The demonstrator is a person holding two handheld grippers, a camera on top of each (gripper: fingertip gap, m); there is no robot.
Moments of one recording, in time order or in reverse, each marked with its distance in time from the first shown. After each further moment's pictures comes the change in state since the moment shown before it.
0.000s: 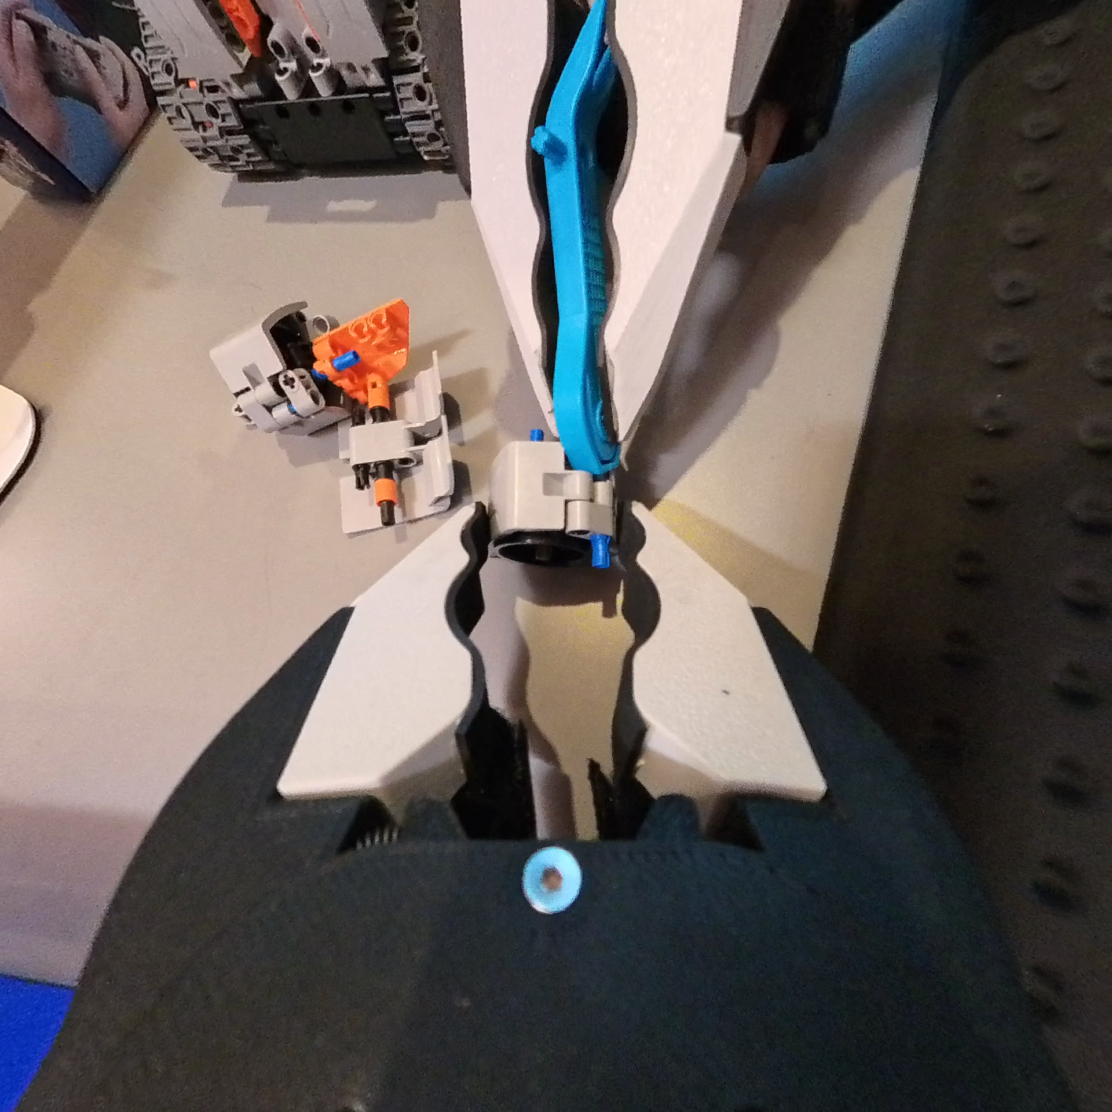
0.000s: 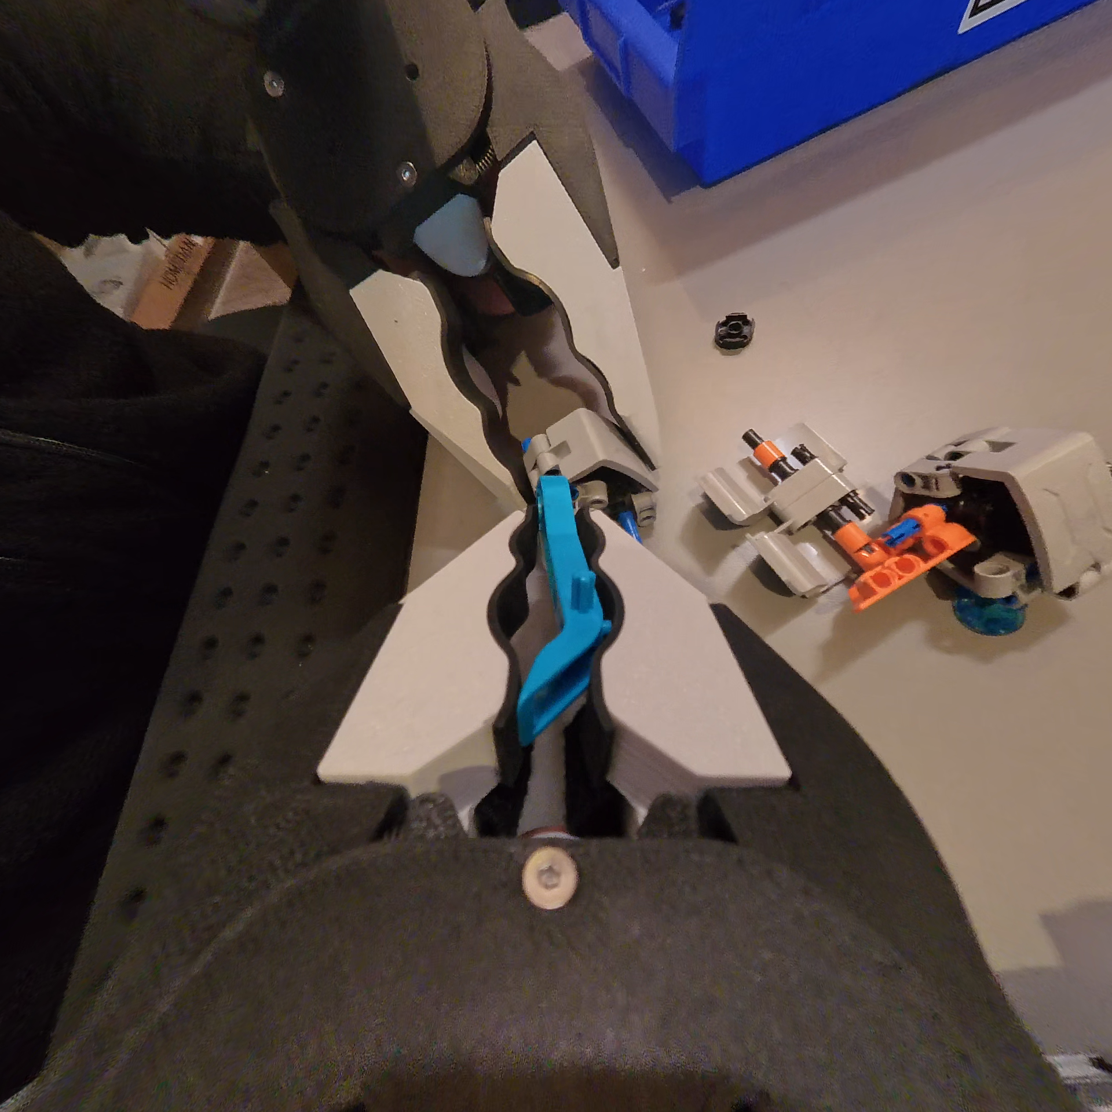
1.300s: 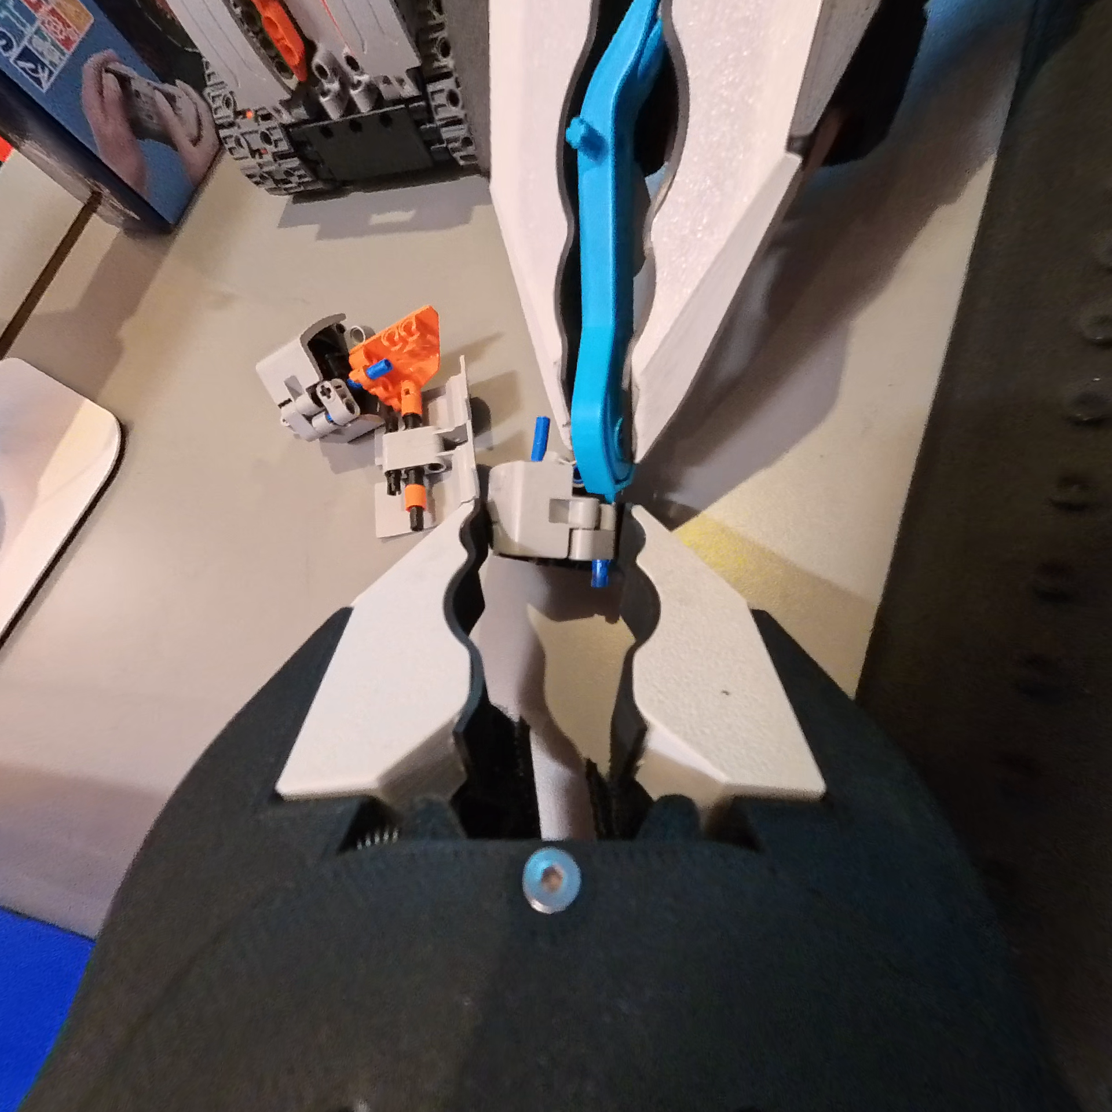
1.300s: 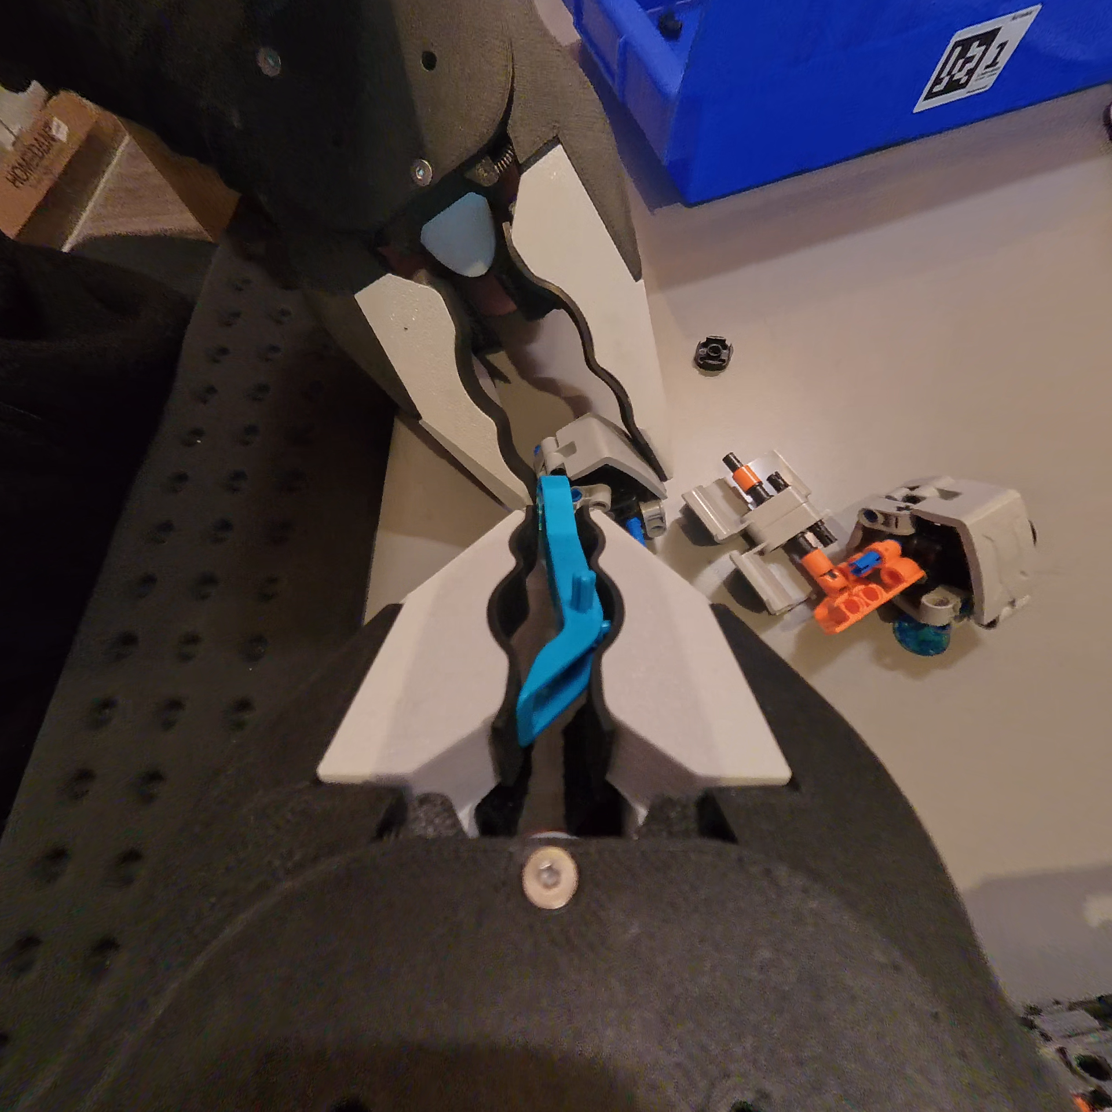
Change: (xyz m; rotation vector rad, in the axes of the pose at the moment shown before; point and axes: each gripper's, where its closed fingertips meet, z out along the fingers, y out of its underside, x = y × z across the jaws) left arm -0.009 0.001 0.005 -0.004 -0.105 0.063; right arm 0.002 0.000 0.004 -0.031 0.129 -0.158
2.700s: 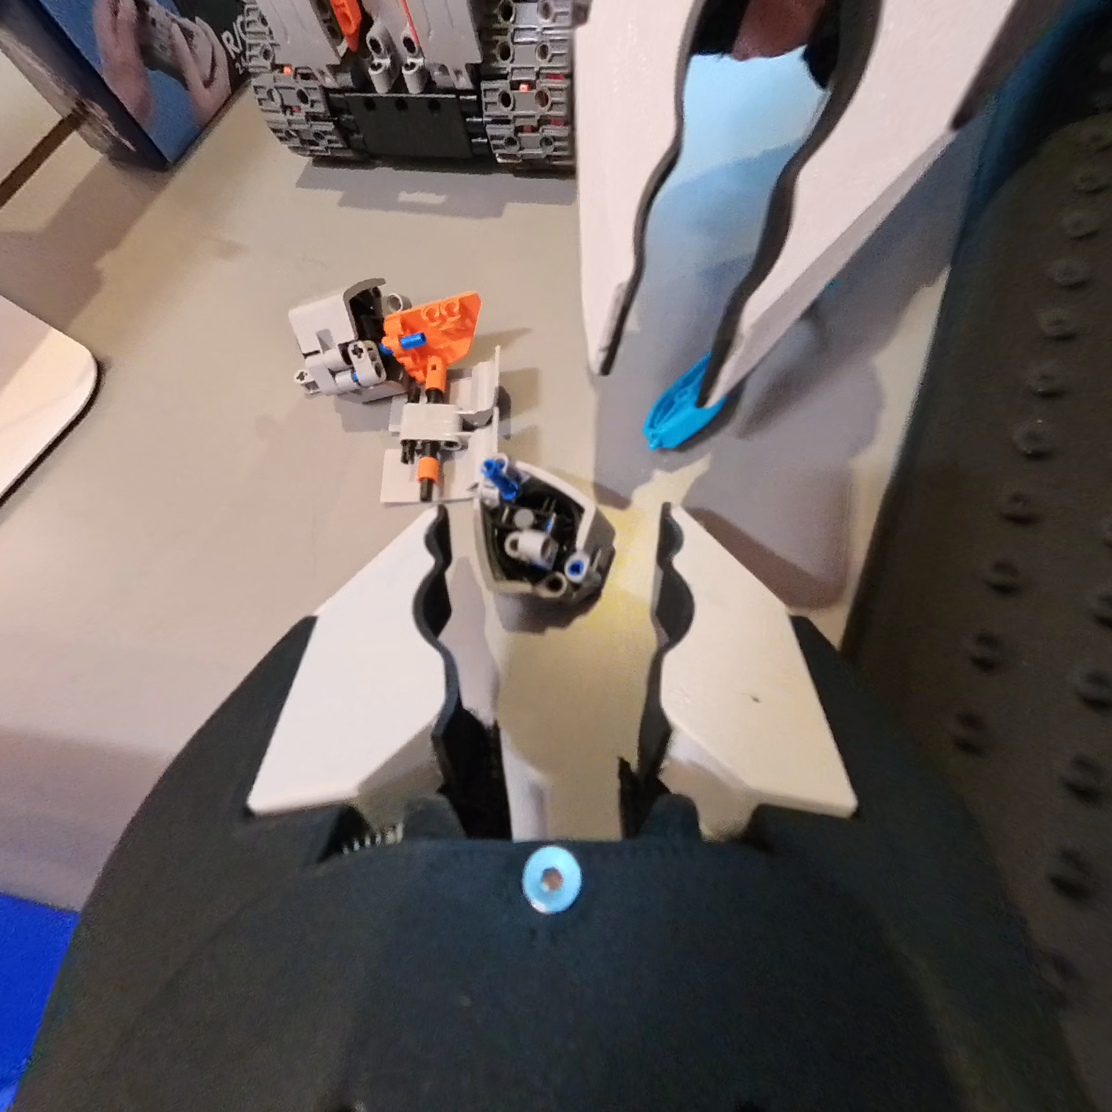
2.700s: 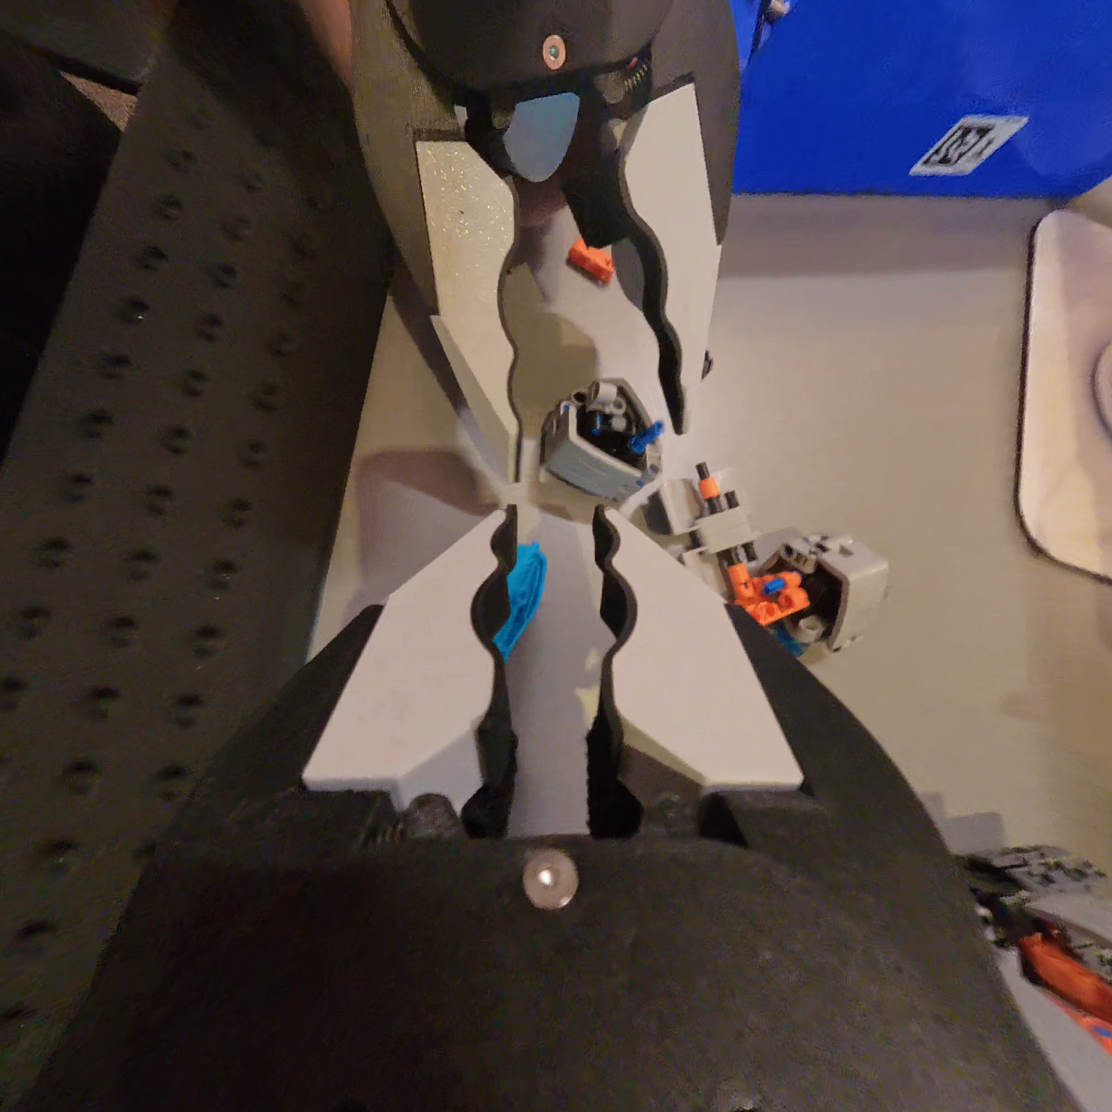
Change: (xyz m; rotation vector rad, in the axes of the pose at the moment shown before) left arm -0.009 0.001 -0.014 0.022 0.063 -0.145; right arm 0.001 -0.007 -0.014 -0.188 0.090 -0.289
